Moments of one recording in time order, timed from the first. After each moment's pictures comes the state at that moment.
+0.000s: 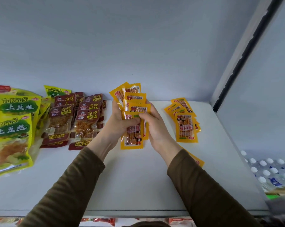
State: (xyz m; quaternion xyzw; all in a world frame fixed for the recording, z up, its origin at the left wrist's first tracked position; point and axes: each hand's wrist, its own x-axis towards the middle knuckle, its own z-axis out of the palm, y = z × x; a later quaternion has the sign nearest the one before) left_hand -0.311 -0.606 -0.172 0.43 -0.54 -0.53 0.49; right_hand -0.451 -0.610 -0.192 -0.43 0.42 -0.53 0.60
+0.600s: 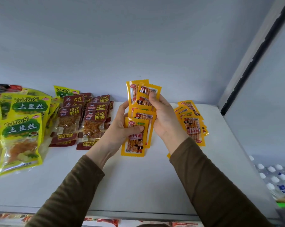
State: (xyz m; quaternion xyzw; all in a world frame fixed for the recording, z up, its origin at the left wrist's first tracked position) left_hand -0.289 -0.593 -0.175 0.41 -0.53 -0.59 0.45; right_hand -0.447 -0.629 -0.148 -0.32 0.37 -0.59 0.64
